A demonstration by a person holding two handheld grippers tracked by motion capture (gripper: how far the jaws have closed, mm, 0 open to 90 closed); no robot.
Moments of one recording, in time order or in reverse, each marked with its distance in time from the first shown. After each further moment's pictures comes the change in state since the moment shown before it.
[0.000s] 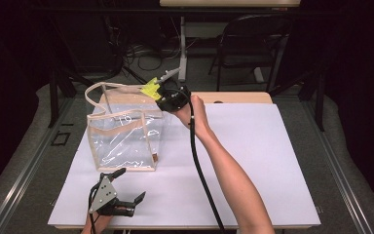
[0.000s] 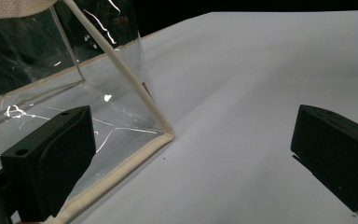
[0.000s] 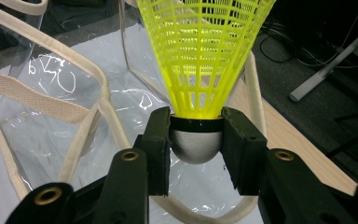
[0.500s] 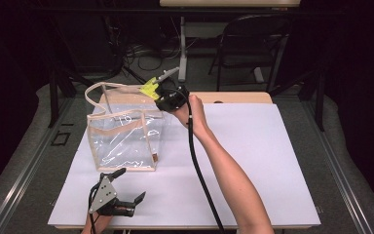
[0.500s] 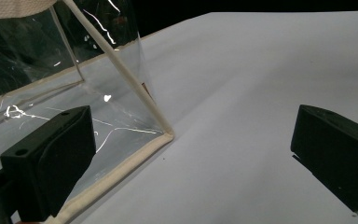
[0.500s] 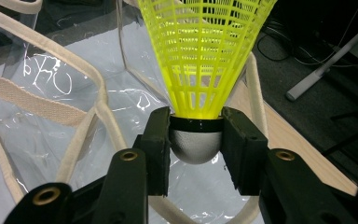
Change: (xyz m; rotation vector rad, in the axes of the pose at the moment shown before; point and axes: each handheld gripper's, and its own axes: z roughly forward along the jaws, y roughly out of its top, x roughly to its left) left arm 0.000 0.000 0.000 -0.001 -0.001 -0.002; right arm 0.002 0.003 0.004 0.010 -0.014 0.002
